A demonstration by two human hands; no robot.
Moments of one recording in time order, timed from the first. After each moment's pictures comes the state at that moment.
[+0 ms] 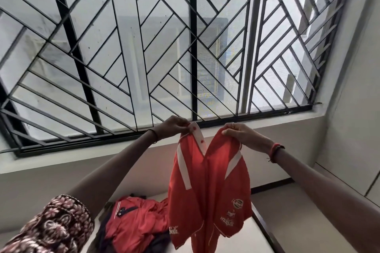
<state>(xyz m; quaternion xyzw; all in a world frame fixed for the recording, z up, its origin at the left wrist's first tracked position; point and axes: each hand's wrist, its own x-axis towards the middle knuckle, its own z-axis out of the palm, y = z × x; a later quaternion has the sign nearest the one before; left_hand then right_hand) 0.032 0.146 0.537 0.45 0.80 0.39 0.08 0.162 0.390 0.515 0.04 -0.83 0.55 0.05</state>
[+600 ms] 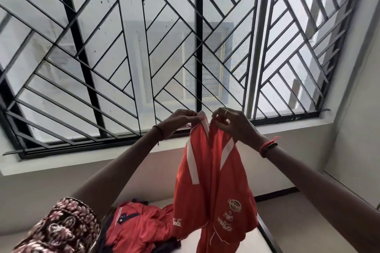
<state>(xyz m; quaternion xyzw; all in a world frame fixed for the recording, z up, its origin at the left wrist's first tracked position) 0.042 0.160 0.574 0.38 0.75 0.52 0.15 0.133 0.352 0.557 0.21 -0.87 0.21 0.39</state>
